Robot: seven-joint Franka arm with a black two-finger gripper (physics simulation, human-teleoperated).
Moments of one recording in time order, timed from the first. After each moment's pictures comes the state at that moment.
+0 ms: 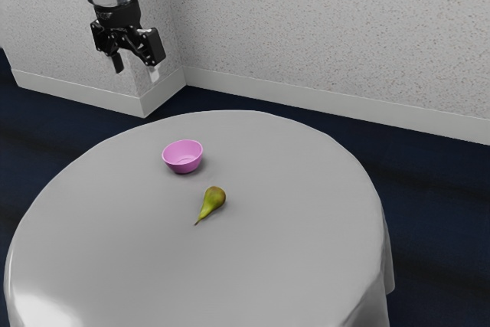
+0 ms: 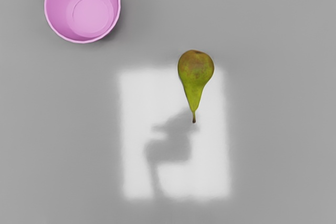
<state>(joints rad) -0.19 -0.02 0.17 -1.53 0.03 1.56 0.03</state>
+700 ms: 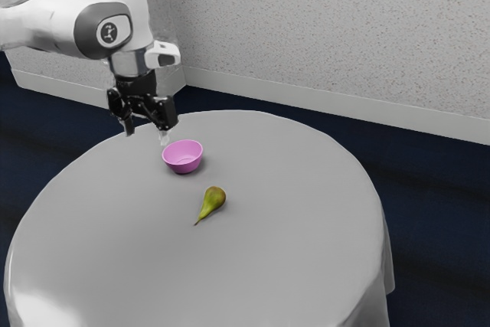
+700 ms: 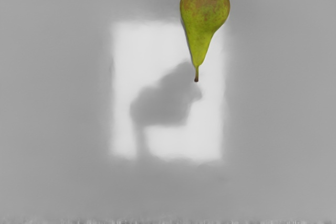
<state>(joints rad) -0.16 -0.01 0.15 -1.87 0.00 1.76 -0.05</state>
